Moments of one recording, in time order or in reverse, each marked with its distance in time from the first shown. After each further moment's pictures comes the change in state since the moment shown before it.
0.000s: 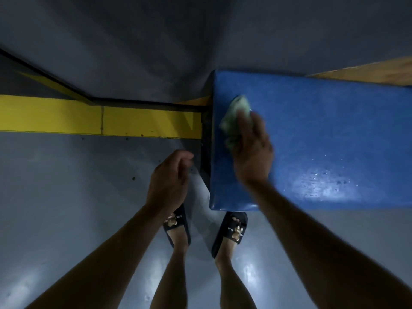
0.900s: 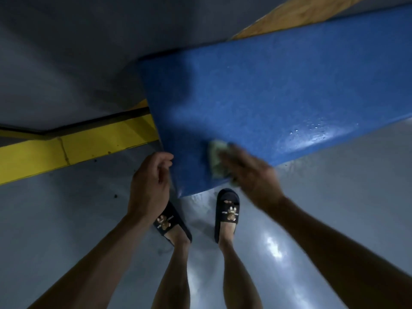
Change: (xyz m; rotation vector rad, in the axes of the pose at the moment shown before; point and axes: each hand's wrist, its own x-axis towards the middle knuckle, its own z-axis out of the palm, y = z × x) left_hand -0.027 0.034 0.042 0.096 -0.095 0.178; right_hand -0.132 0.116 -0.051 -0.112 -0.159 -0.151
